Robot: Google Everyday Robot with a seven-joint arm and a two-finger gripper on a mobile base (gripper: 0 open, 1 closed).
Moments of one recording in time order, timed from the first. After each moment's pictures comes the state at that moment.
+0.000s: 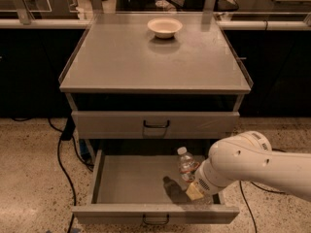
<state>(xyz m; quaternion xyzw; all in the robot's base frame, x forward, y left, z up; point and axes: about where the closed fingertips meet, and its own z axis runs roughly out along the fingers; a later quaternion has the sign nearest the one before) 0.426 -0.140 0.589 -0.35 0.93 0.05 0.11</state>
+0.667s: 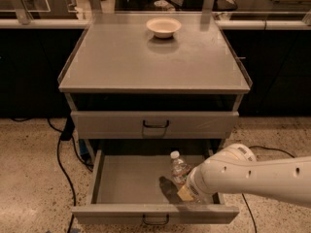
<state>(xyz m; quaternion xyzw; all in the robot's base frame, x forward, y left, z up) 0.442 -0.119 0.547 -0.35 0.92 0.05 0.16</state>
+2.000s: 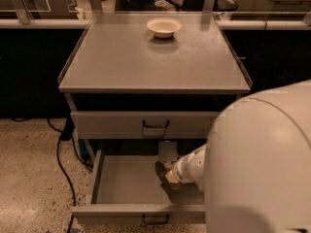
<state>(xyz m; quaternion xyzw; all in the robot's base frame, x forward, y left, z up) 0.532 -0.086 0.474 -0.33 0.91 0.07 0.22</state>
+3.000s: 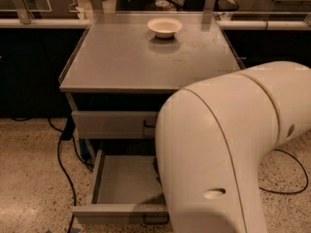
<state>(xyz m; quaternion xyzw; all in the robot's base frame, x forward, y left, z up) 0.564 -0.067 0.464 -0.30 0.91 0.08 0.28</state>
